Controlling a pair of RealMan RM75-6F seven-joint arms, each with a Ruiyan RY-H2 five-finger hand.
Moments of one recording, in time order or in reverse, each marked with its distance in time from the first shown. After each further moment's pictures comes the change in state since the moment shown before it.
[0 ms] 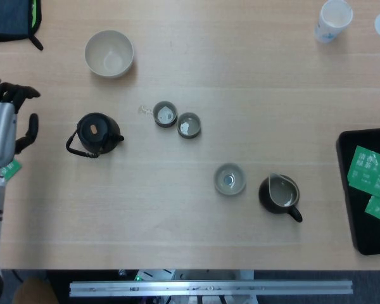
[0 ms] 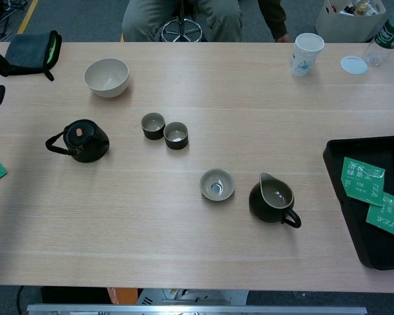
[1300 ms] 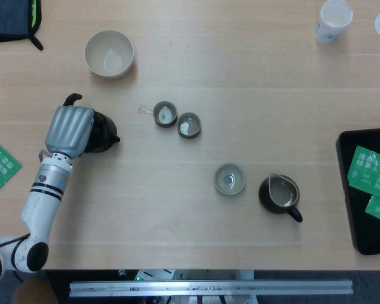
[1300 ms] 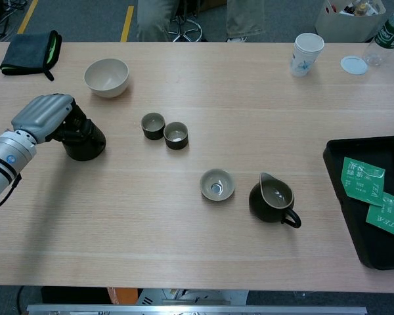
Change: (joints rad) left arm -0.194 -0.278 0.014 0.286 -0.089 -0.349 -0.010; right arm -0.014 0.020 0.011 -0.011 0.005 0.034 -0.001
